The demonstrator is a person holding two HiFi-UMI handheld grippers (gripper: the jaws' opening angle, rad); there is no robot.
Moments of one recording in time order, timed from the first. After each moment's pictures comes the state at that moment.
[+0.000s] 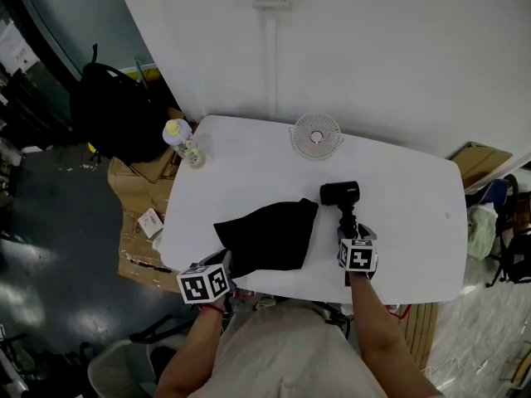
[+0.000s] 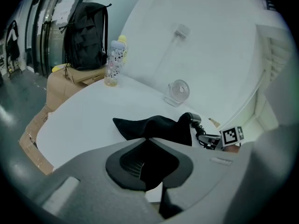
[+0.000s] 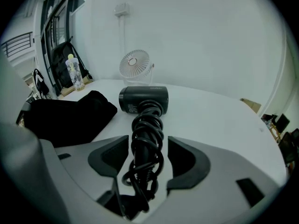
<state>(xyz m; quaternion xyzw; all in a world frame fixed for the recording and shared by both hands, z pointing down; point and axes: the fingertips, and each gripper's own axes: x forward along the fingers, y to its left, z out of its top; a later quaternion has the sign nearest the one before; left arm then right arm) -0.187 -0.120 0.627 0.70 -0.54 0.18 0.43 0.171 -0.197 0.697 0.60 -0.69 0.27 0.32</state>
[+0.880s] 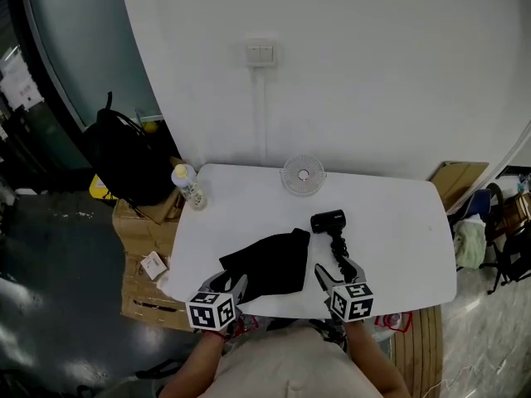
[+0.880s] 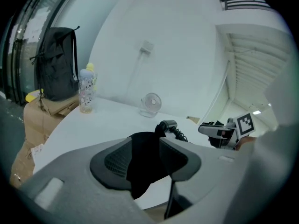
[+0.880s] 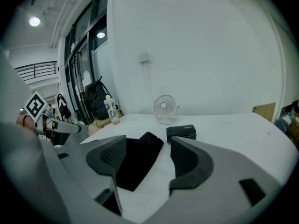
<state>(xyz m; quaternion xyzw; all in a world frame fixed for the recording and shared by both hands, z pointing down) -0.164 -0.111 0.553 0.82 -0.47 0.15 0.30 0.080 -0.121 0.550 0.56 -0.79 0.21 0.15</state>
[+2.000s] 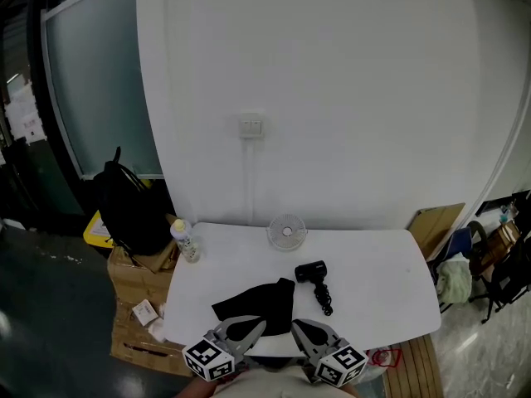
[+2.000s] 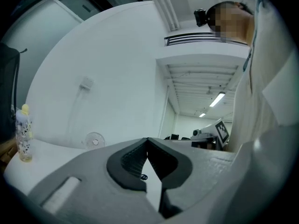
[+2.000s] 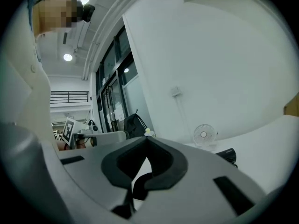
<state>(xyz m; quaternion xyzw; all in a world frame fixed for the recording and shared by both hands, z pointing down) -0.080 -0.035 0.402 0.97 -0.24 -0.03 0.10 -0.011 -0.025 0.415 0.44 -0.89 0.14 -0.04</state>
